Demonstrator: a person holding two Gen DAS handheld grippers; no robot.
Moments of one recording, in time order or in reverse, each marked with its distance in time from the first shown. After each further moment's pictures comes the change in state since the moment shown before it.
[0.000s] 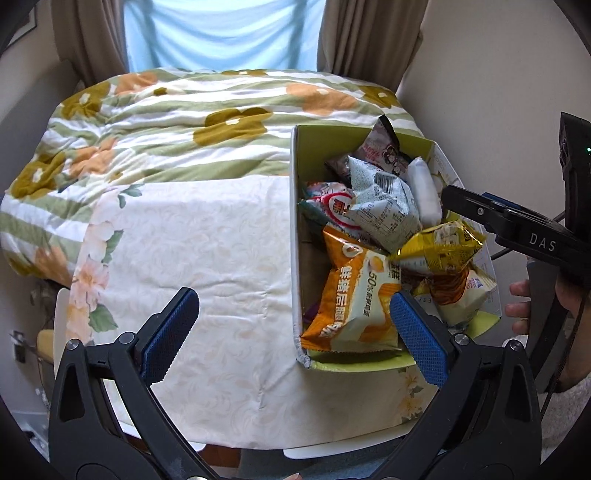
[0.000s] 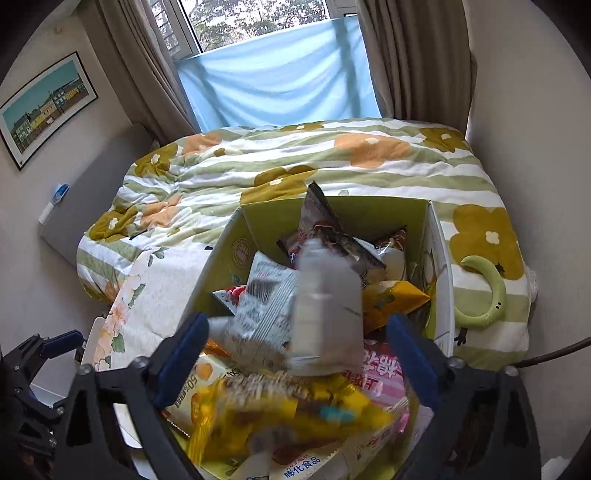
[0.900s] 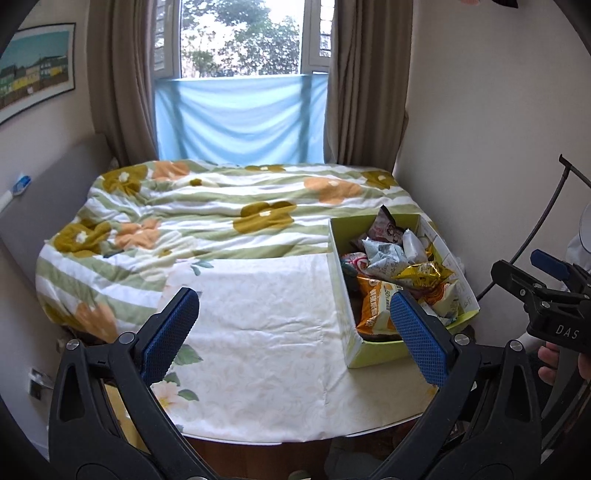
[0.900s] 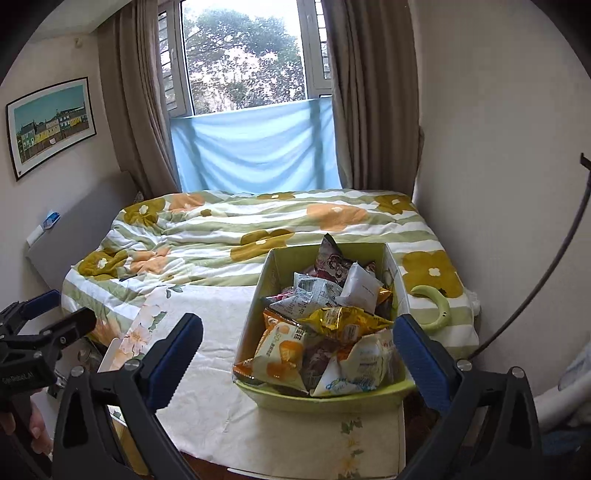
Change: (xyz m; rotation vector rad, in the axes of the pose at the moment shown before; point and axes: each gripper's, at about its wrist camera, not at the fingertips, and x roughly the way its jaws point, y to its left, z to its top) left arm -0.187 0.067 -0.061 0.075 -0.393 0.050; right arm -0.163 0.136 -0.081 -0.002 -0.288 -0.233
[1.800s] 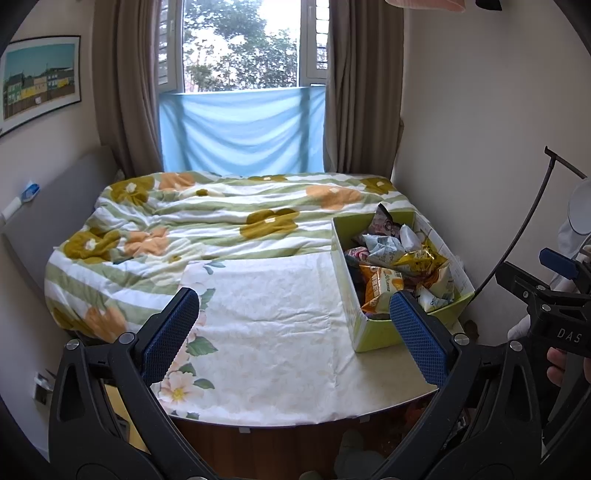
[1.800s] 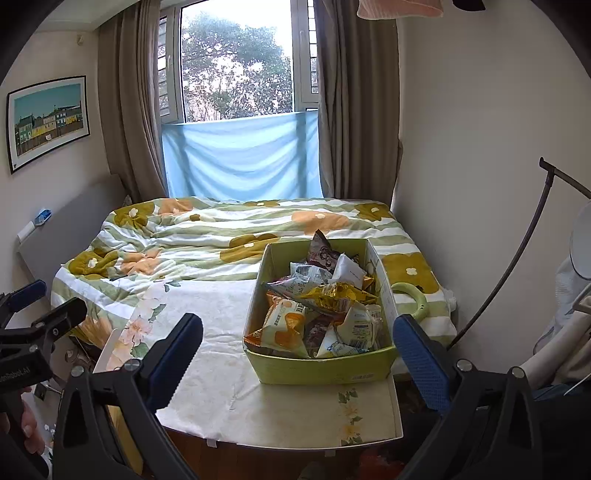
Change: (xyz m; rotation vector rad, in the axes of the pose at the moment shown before) left arm -0.041 0.007 -0.029 0.023 -0.042 0.003; right arm -0.058 0.038 -0.036 -0.008 -0.040 -0.086
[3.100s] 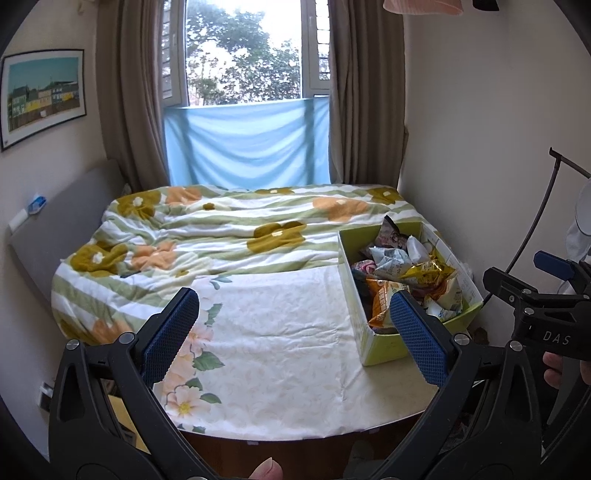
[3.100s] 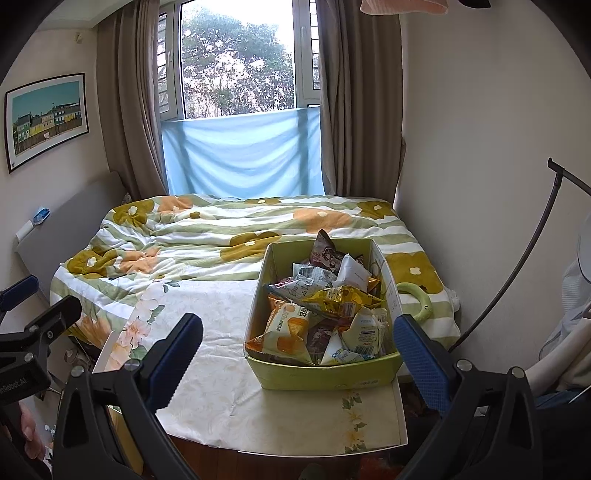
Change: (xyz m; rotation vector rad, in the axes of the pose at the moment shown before) left arm 0.001 -0.003 0.008 0.017 -0.055 0.032; right arm 0.011 0.005 0.004 0.003 0.009 0.003
